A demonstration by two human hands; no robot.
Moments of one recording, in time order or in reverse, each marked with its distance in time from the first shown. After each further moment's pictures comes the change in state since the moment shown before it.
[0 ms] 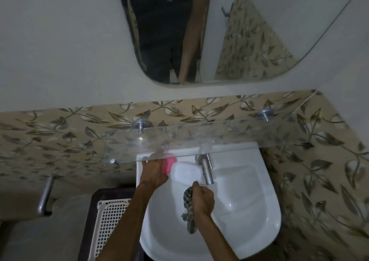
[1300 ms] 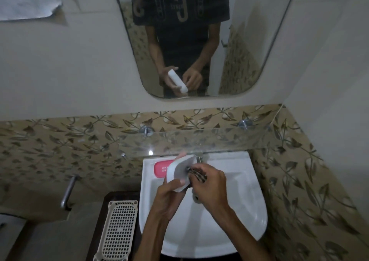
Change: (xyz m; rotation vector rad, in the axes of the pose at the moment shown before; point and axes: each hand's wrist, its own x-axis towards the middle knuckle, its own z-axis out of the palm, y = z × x) left_hand -0.161 0.150 -0.076 -1.984 -0.069 0.149; right_hand -0.091 -0.077 -0.134 -0.204 -0.173 -1.126
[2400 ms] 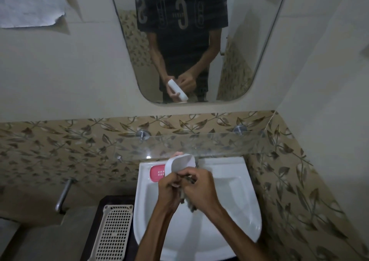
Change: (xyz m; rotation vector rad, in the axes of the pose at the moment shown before) left_hand 0.024 -0.012 0.028 0.056 0.156 0.080; right_hand 0.009 -0.004 0.000 0.120 -0.159 0.102
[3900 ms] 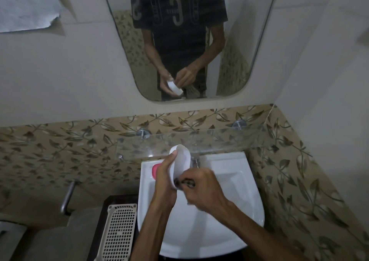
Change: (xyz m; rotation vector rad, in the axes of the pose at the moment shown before) left_hand -0.014 0.037 0.024 0.083 0.337 -0.227; right_hand -0.008 -0.004 -0.017 -0.346 -0.079 -0.413
